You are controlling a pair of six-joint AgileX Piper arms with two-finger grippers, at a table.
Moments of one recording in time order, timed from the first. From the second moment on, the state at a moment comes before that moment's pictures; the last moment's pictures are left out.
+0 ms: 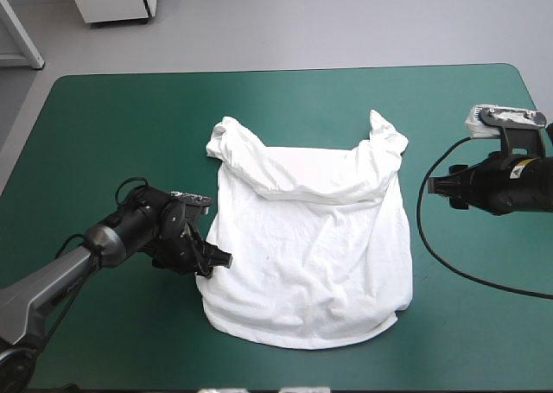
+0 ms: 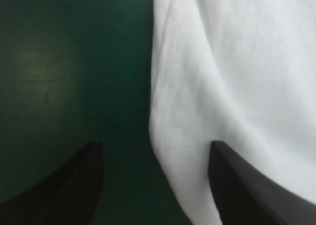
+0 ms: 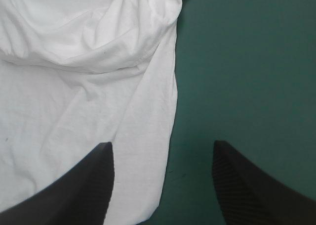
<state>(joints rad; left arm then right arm) -0.46 1.50 -0.94 -0.01 0.98 -0.25 0.06 1.12 -1.36 0.14 1.25 0.05</state>
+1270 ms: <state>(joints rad) -0.54 1.60 -0.97 -0.05 0.97 -0.25 0.50 1.12 -0.88 -0.08 1.12 0.38</state>
